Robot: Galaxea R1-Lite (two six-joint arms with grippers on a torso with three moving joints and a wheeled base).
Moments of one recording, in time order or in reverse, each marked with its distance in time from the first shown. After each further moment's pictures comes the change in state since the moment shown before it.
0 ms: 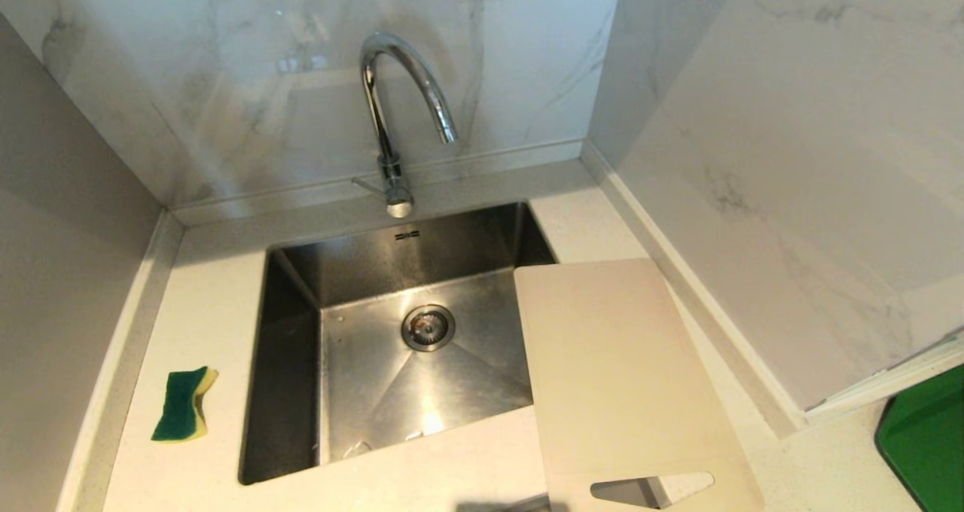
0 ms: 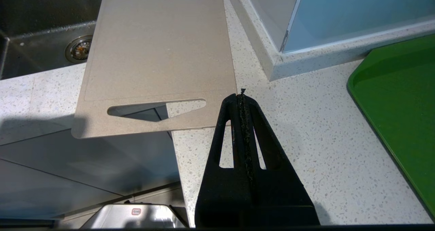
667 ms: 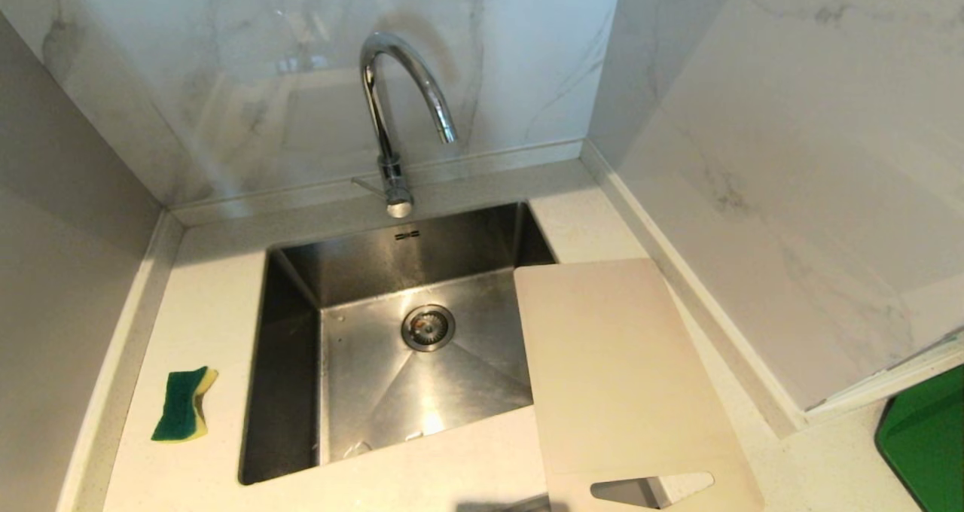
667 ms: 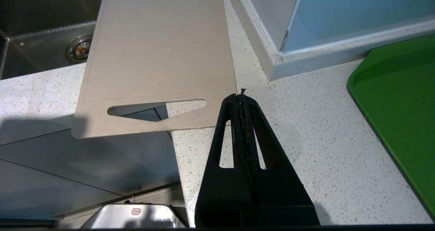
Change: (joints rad) left arm 0.000 0.000 0.000 0.000 0.000 0.001; right arm 0.000 0.000 0.000 0.000 0.000 0.000
